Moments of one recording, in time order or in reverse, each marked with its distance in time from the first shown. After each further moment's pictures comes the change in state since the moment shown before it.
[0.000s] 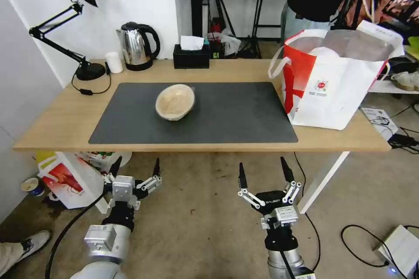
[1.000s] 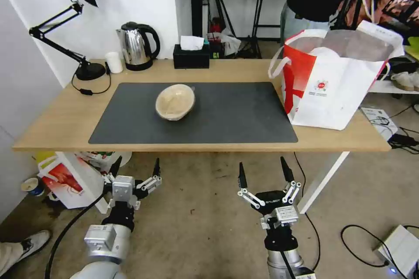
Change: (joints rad) left arm 0.000 0.000 0.000 0.000 0.000 0.000 0.000; right arm 0.001 0.000 -0.001 0.000 0.003 -0.003 0.000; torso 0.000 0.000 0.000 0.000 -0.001
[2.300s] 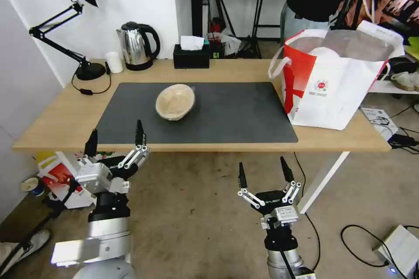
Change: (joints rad) left arm -0.027 0.161 0.154 -0.177 -0.246 -0.170 -0.309; right arm 0.000 0.000 0.000 -0.001 0.000 0.000 0.000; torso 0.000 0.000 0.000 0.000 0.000
